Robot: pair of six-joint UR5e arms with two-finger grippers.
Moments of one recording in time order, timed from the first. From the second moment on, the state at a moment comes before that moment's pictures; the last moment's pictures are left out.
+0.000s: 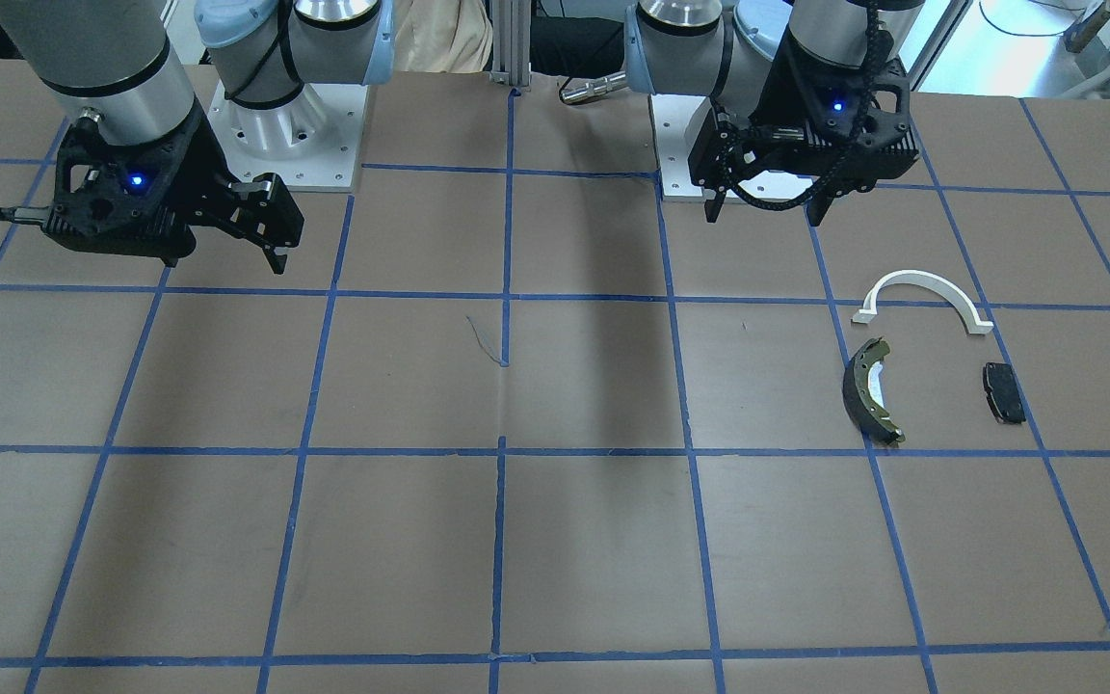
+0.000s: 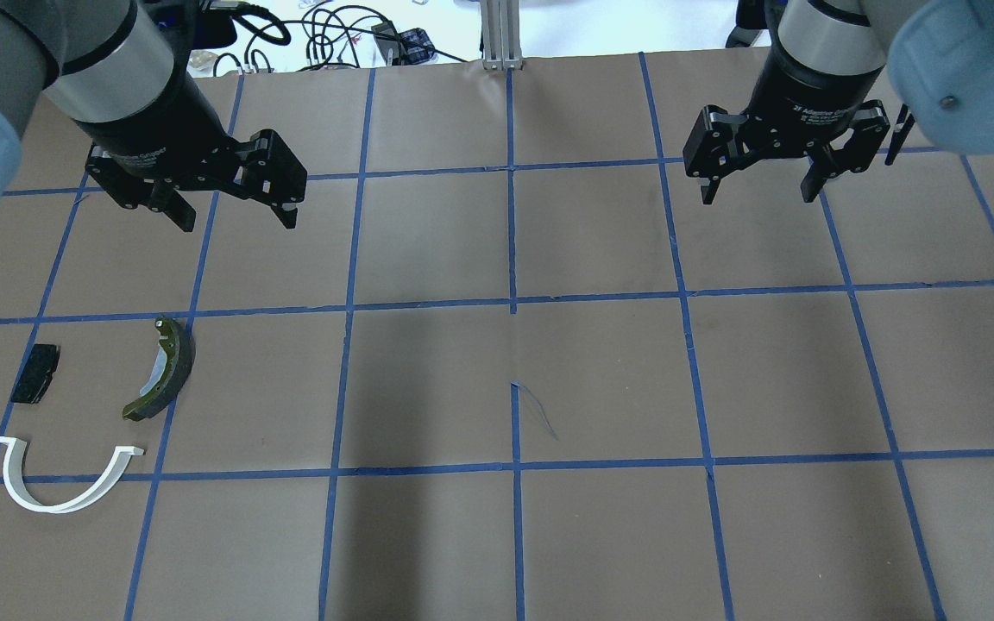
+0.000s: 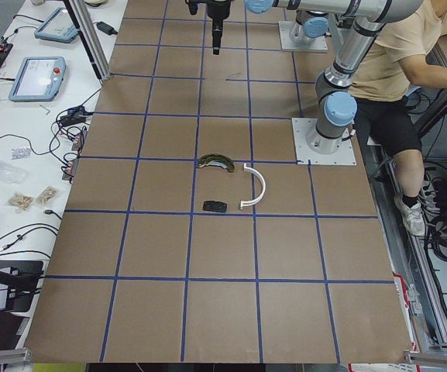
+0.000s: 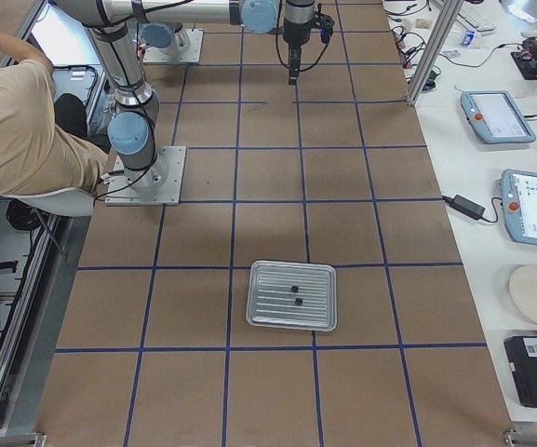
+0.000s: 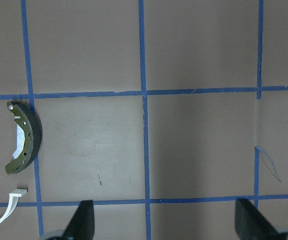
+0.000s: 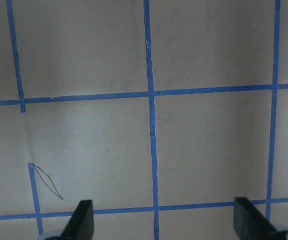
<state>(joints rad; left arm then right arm) -1.60 -1.50 -1.58 -1.58 1.57 -0.01 1.58 -1.53 1.55 -1.57 -1.59 0.06</state>
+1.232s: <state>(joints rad) -1.60 -1.51 -1.58 -1.58 1.57 -0.01 1.09 -1.40 1.55 -1.78 -1.66 -0.53</state>
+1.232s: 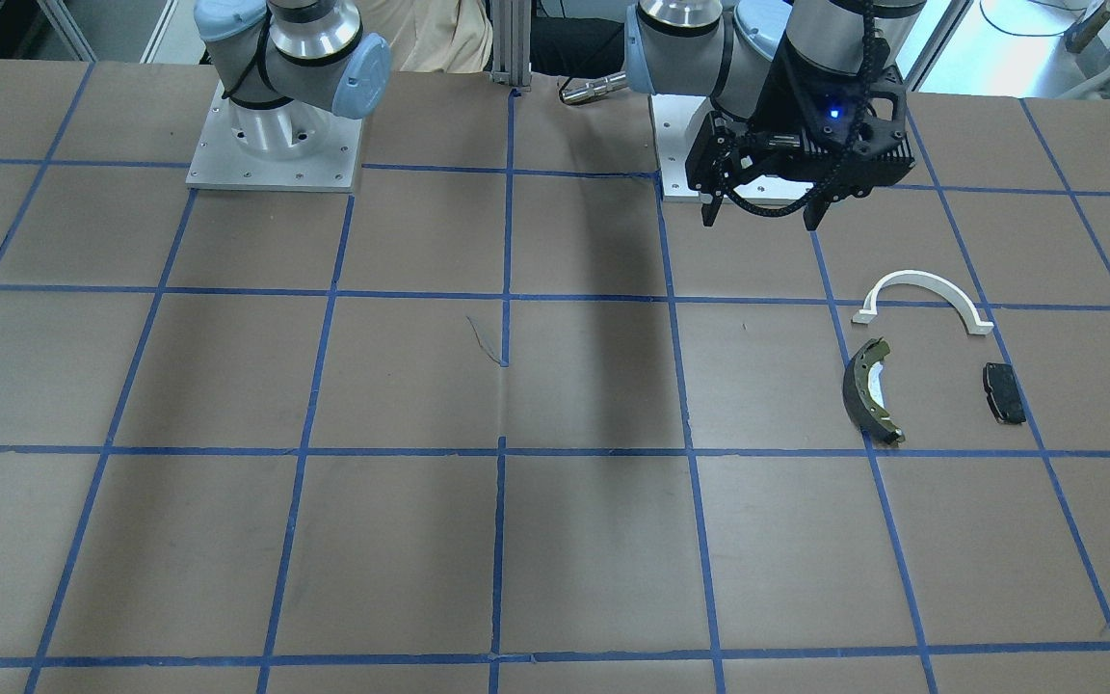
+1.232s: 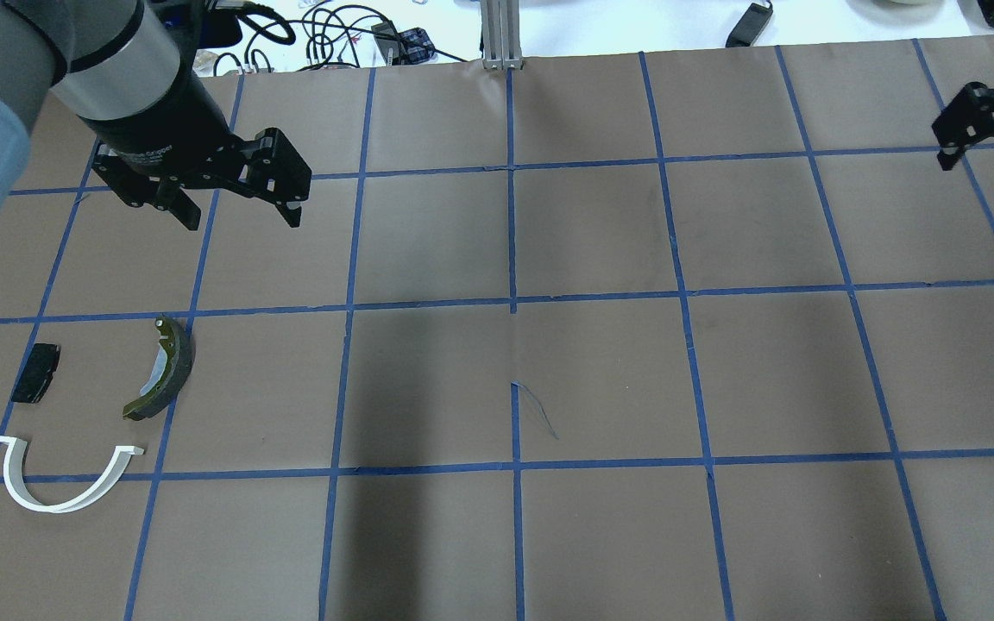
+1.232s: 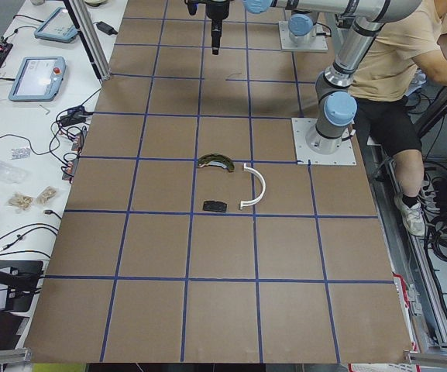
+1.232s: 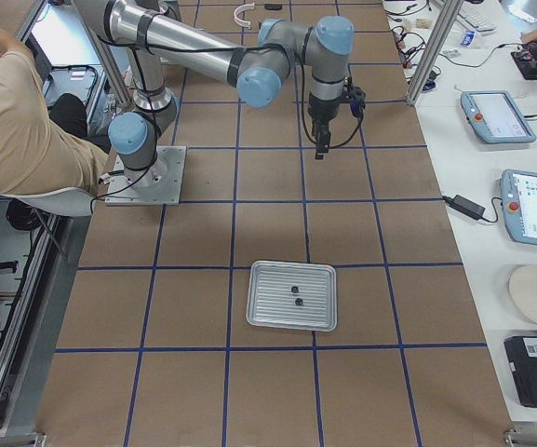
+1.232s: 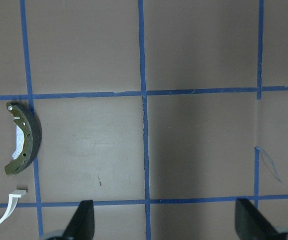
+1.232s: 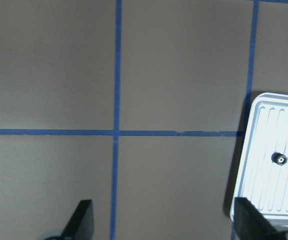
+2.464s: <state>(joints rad) -1.60 -1.50 -1.58 -1.58 1.57 0.00 0.67 -1.04 1.59 -2.16 -1.62 -0.89</state>
